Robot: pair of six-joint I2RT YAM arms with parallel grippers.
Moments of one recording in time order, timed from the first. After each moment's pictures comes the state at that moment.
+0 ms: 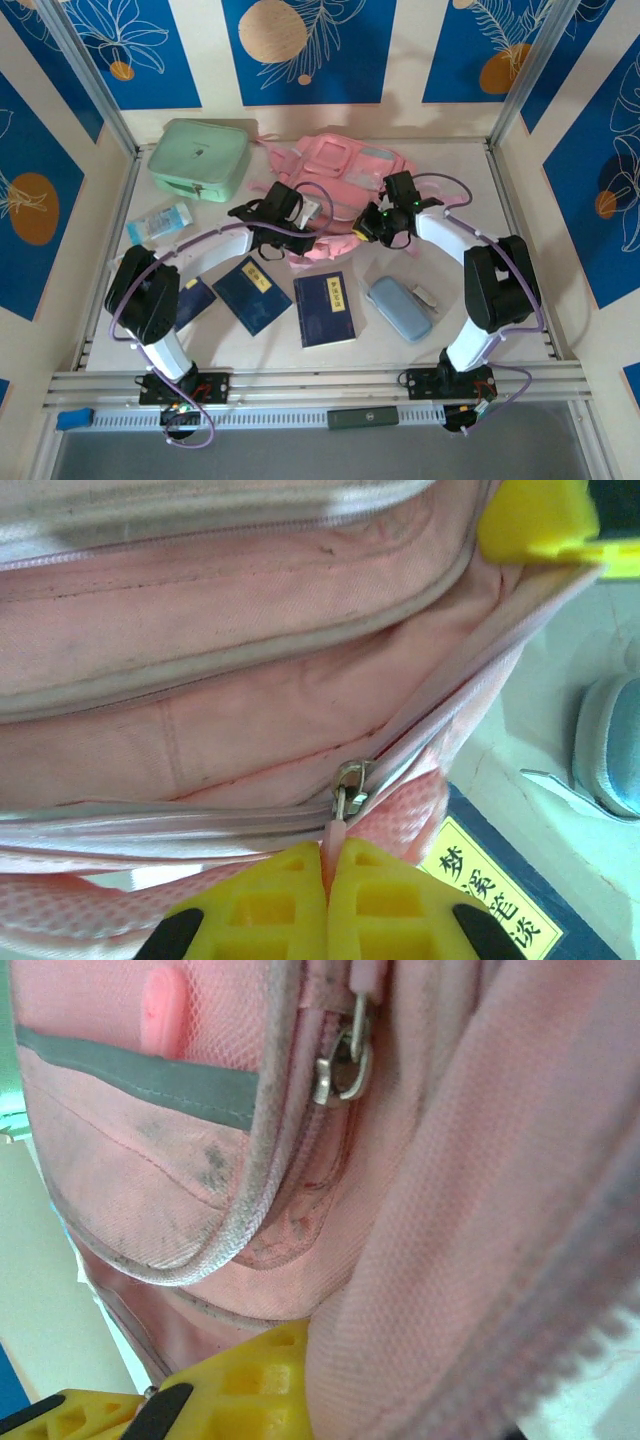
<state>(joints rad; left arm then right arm) -0.63 1.69 1.23 -0.50 0.23 -0.12 0.30 1.68 1.12 -0.46 -0.47 0.87</state>
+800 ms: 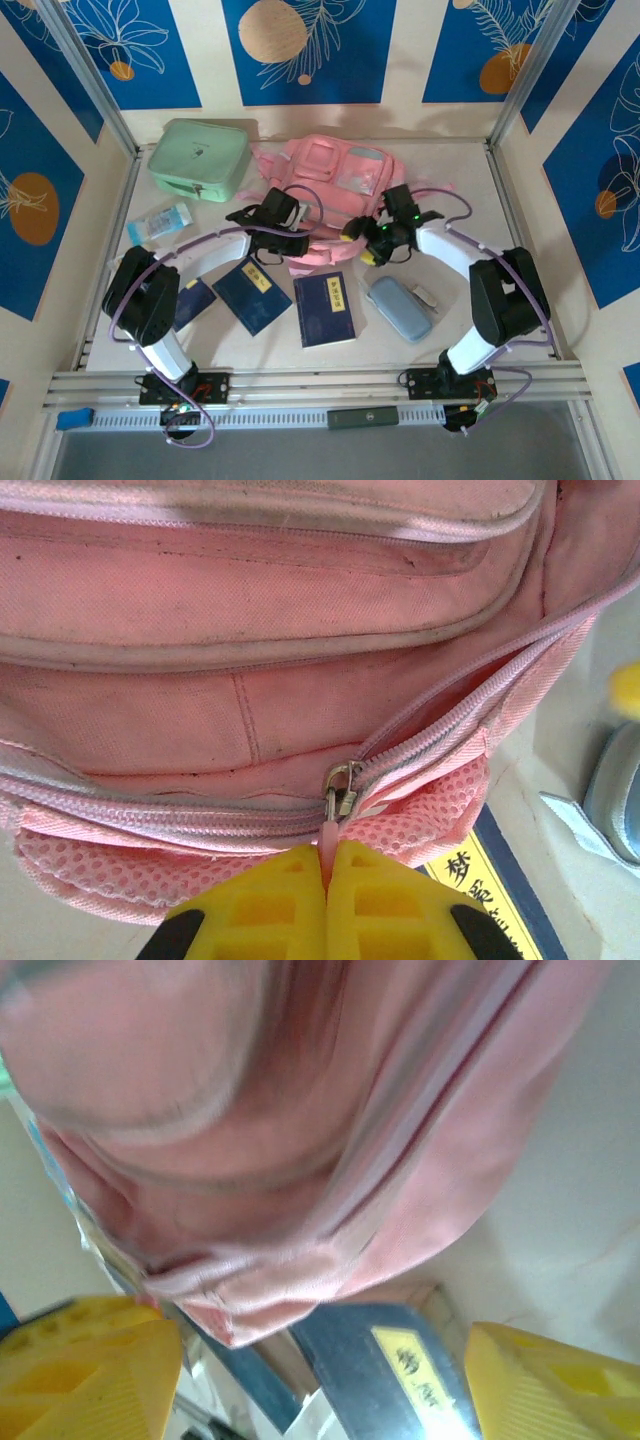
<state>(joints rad) -0.64 1.68 1.17 -0.48 0.20 -0.36 0.38 1.60 0.97 -0.41 -0.52 1.02</state>
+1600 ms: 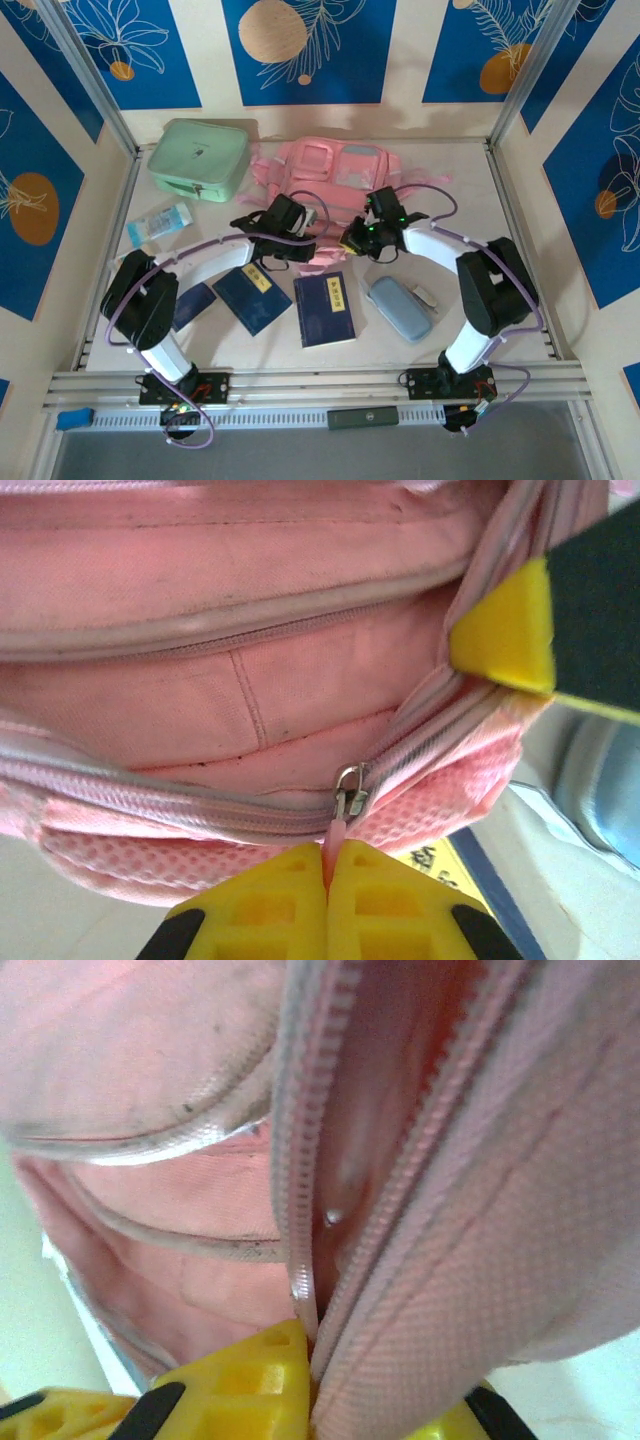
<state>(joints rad) -0.68 1.65 1.13 -0.44 0.18 -0.38 0.39 1.66 1.00 -0.33 -0.45 0.89</state>
